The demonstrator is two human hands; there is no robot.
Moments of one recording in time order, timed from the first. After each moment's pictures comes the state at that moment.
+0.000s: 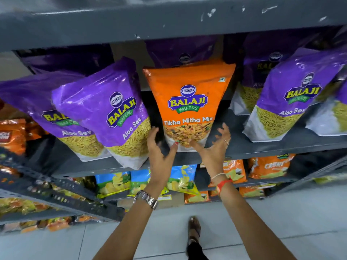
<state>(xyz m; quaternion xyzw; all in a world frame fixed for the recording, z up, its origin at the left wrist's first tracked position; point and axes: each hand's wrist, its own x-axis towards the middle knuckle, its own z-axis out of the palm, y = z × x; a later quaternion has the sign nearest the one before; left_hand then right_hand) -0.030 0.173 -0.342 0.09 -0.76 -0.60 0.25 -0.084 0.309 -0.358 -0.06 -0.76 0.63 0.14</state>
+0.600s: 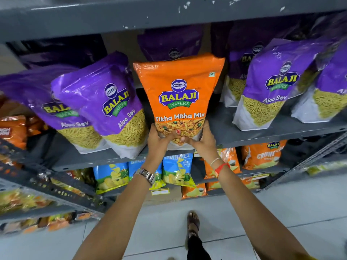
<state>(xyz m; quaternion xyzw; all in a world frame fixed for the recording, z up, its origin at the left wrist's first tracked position) -0.043 0.175 -0.330 0.12 -0.74 -0.64 0.15 -0.069 0.323 -0.343 0.04 -0.81 0.58 0.01</state>
